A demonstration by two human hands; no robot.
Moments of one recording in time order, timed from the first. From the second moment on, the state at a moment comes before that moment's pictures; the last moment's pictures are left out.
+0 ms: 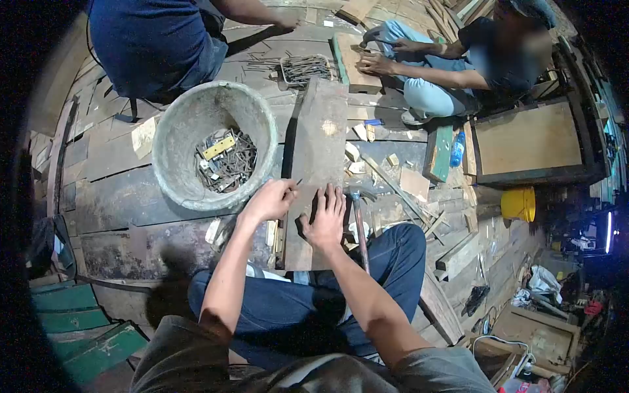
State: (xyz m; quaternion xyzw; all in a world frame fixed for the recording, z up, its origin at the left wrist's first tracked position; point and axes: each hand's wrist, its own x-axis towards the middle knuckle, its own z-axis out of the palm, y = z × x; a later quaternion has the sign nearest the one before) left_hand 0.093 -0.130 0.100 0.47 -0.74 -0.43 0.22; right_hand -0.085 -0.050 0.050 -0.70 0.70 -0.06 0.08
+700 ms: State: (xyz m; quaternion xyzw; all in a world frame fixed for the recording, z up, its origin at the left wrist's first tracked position) left_hand 0.081 -0.031 0.126 0.57 -0.69 -0.36 0.26; right_hand -0.144 -0.031 0.043 -0.63 0.57 -0.42 0.31
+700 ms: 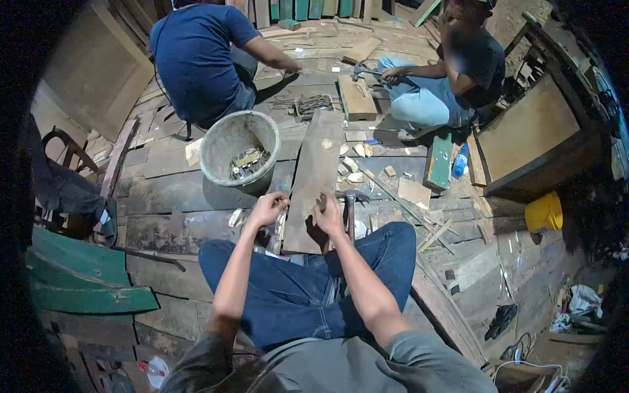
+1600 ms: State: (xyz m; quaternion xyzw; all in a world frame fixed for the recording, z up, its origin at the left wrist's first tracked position) left_hand 0.032 0.011 0.090 0.48 -0.76 -0.31 0.32; right_hand -0.167 0.013 0.094 -0.69 0.56 -0.41 0.21
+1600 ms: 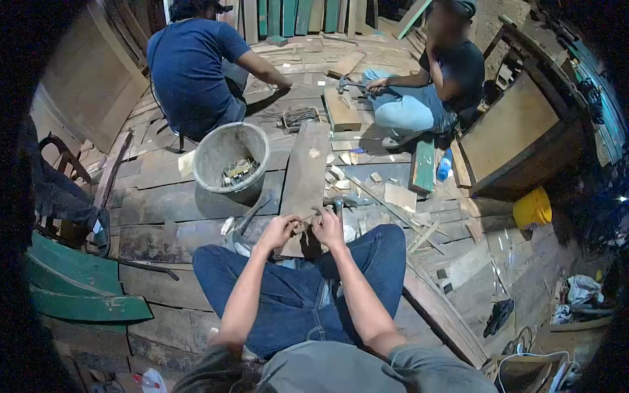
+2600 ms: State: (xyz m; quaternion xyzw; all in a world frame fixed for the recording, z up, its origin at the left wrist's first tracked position) left_hand 0.023 0.017 0.091 0.50 -0.66 -0.42 0.37; right_hand -0.176 0.032 0.107 -0.63 0.60 -0.38 0.31
